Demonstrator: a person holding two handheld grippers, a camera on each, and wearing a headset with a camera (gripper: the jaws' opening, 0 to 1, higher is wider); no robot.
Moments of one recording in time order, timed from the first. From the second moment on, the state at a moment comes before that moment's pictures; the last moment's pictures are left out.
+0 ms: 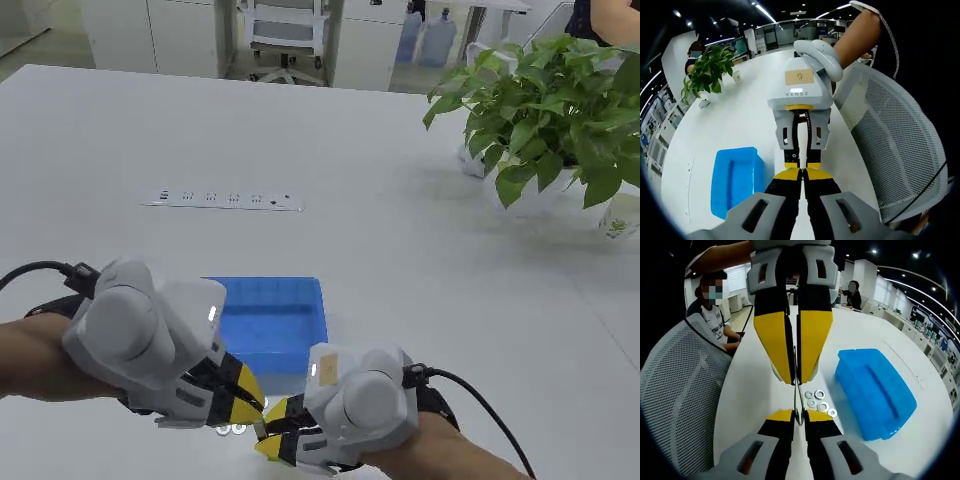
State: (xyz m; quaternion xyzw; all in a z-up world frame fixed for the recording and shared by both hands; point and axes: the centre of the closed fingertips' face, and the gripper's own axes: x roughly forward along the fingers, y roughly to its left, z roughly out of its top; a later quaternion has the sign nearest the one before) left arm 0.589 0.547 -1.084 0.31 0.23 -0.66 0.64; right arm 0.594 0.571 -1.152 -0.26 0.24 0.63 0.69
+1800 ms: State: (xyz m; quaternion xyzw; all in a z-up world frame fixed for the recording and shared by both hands) left arm 0.609 0.534 -1.082 0.32 0.22 -0.67 0.63; right arm 0.616 0.563 -1.154 -0.28 0.24 0.61 0.71
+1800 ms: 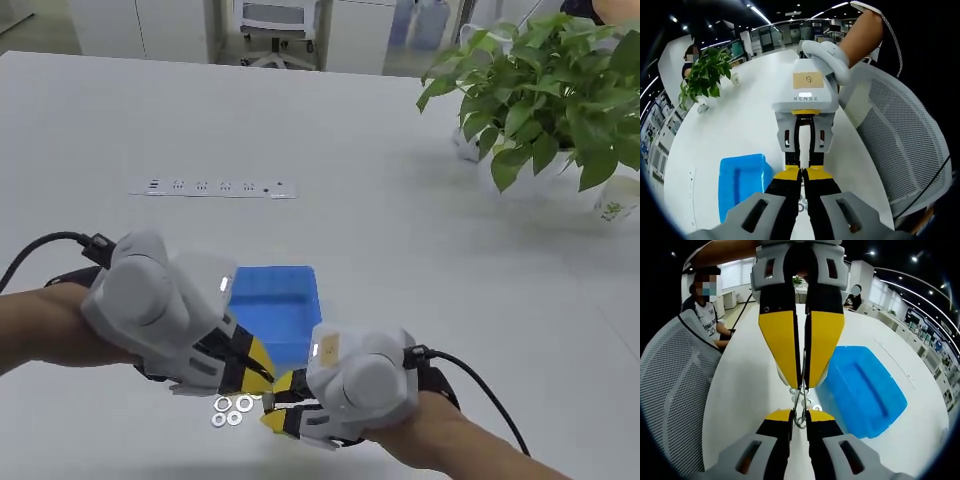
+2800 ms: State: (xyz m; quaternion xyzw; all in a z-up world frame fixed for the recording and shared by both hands) left arm 0.611 0.536 -1.079 0.32 0.24 -0.67 0.63; right arm 0.616 0.563 -1.148 -0.25 0.26 0.60 0.71
